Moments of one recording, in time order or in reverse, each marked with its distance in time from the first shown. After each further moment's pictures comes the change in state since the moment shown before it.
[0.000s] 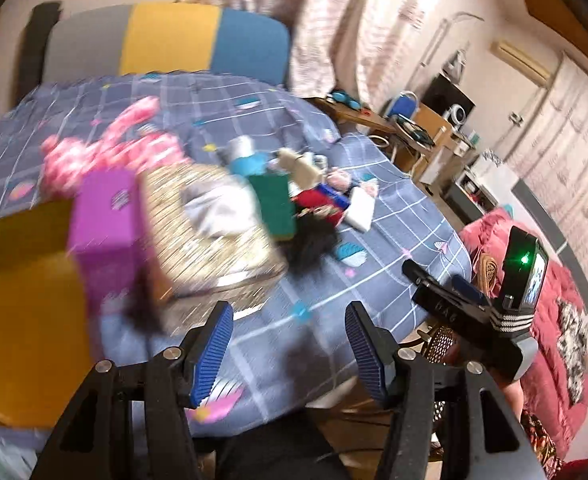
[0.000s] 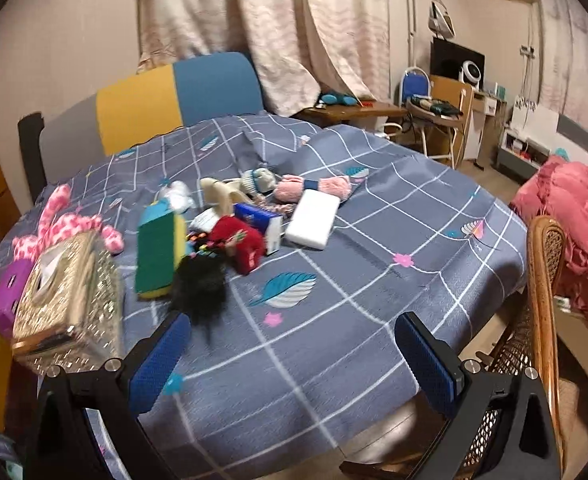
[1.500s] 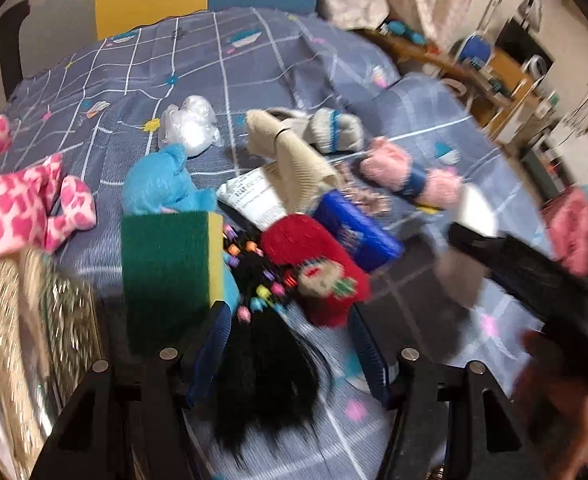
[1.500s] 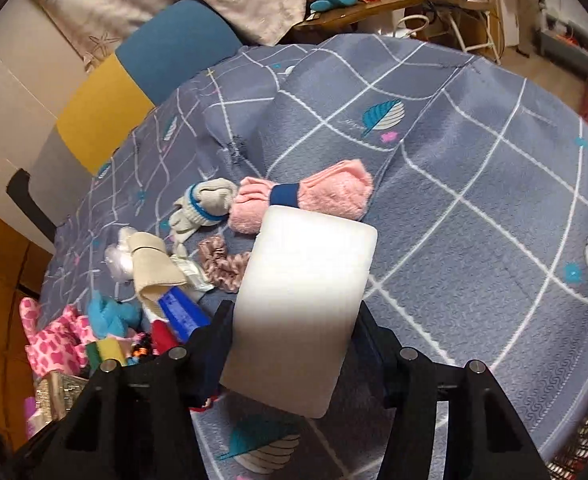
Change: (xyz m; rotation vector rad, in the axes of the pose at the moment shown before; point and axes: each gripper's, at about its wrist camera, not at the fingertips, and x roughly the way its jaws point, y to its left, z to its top) left arm 0.253 -0.077 0.117 -0.041 0.243 0.276; right arm 0.207 -0.087 0.120 0.244 0.328 0.273
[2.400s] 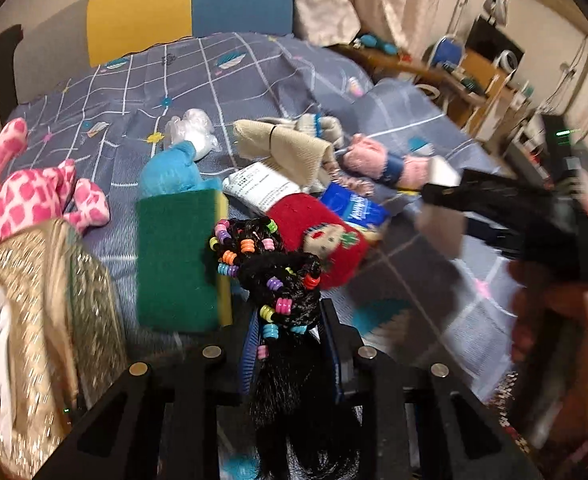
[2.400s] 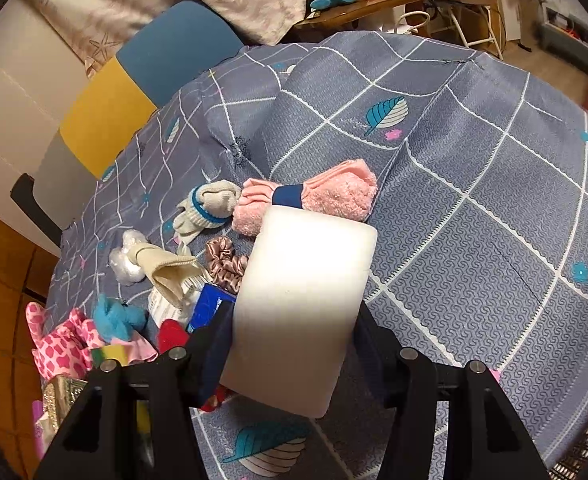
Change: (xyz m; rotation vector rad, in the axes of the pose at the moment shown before) left arm -0.020 0.009 -0.036 0.094 -0.094 -0.035; right arm 0.007 -0.003 0.003 0.000 -0.002 0.005
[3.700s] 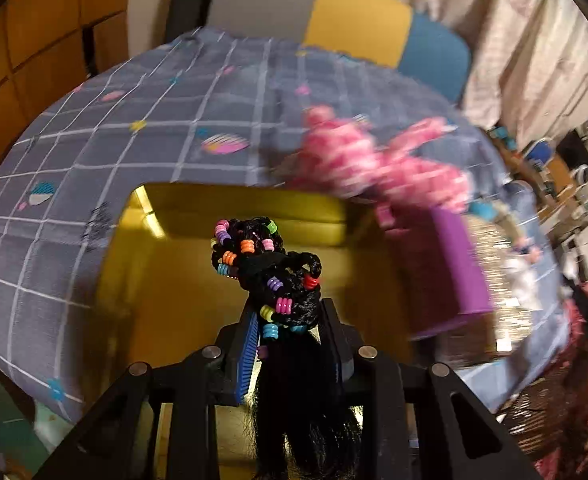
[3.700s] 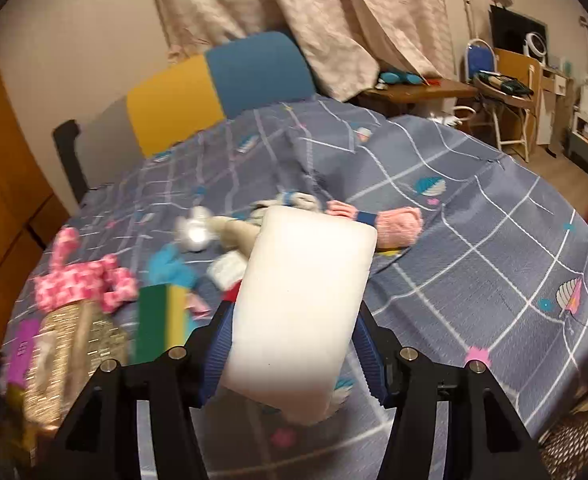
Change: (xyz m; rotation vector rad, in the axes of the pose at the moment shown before) left arm -0.171 0.374 -0.116 -0.380 -0.027 0.123; right arm -0.079 0.080 -0.075 -0.302 -0.206 -0.003
